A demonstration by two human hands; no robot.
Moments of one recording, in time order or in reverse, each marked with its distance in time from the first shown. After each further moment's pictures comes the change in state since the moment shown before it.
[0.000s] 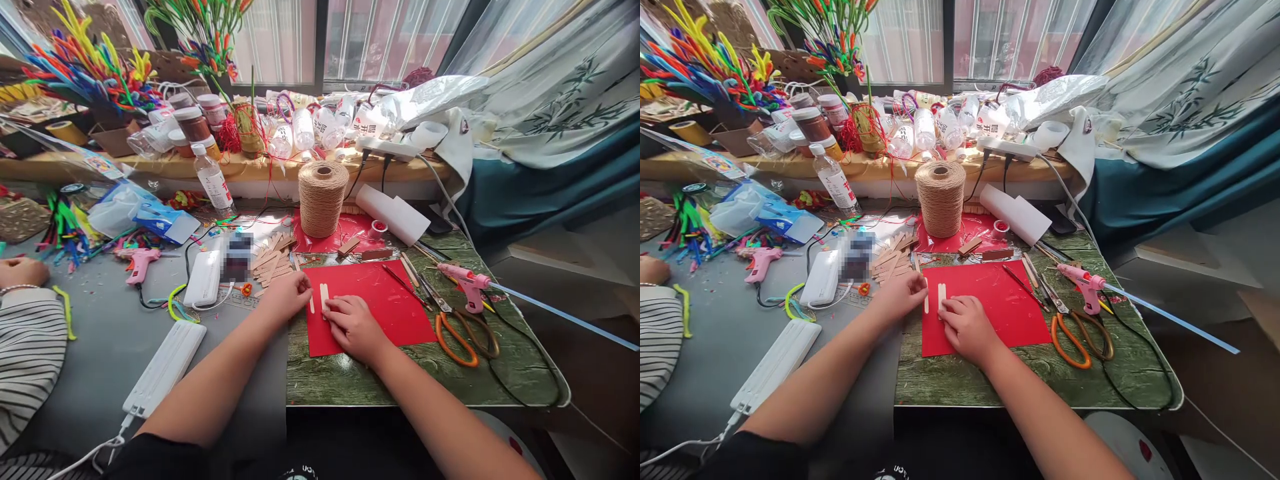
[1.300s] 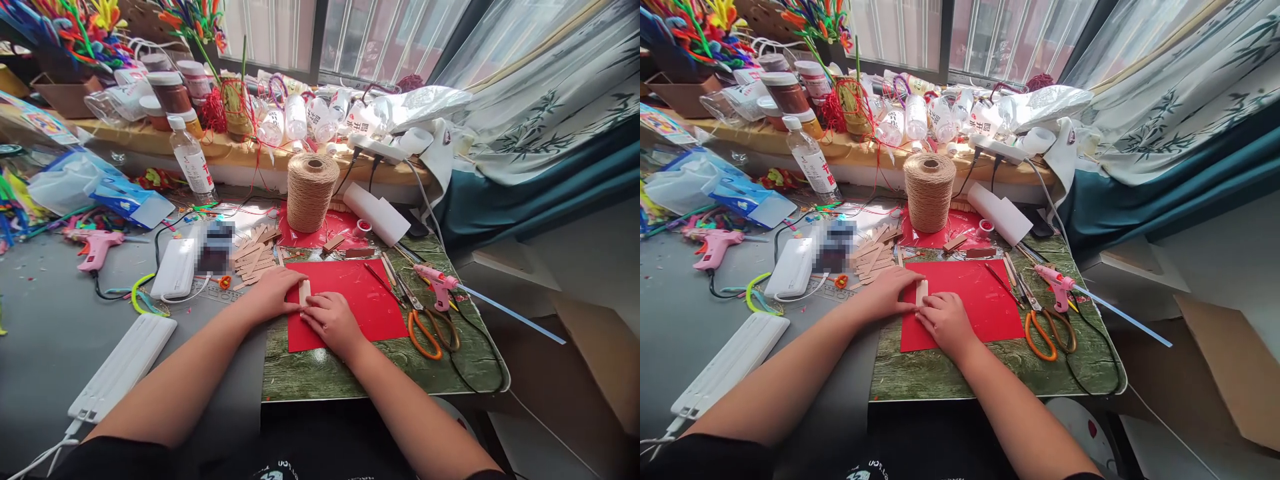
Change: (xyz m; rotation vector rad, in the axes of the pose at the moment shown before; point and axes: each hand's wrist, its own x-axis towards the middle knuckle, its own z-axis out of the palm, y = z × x) left_hand 0.008 -0.012 0.008 0.200 -0.130 0.353; right_hand 0.008 -0.003 0.005 -0.045 0.002 0.032
